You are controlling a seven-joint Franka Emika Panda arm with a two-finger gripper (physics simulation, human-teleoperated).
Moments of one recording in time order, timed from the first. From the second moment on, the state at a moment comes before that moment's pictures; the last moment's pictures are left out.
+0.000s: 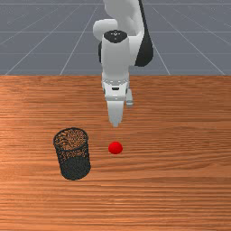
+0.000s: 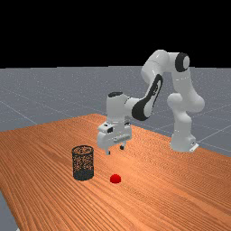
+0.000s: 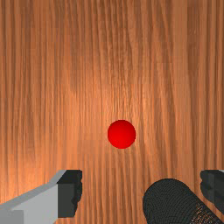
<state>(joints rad) 0.00 0.39 0.00 -1.96 0.00 2.36 -0.79</state>
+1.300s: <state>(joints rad) 0.01 0.43 0.00 -1.91 -0.02 2.32 -0.78</state>
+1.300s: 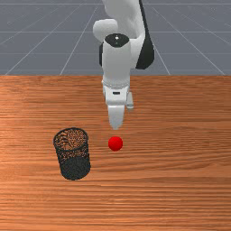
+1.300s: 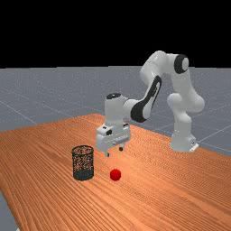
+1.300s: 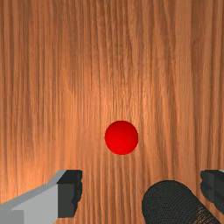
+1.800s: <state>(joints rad) 0.01 0.48 0.00 -1.93 -0.02 2.37 -0.77</state>
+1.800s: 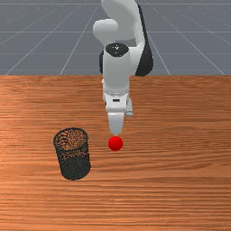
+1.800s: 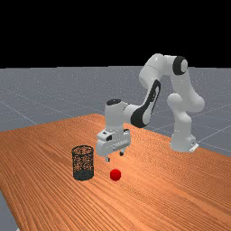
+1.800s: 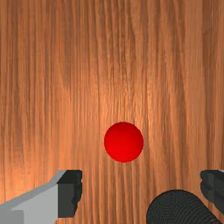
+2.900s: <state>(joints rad) 0.02 0.64 0.00 -1.88 -0.02 2.47 -0.76</state>
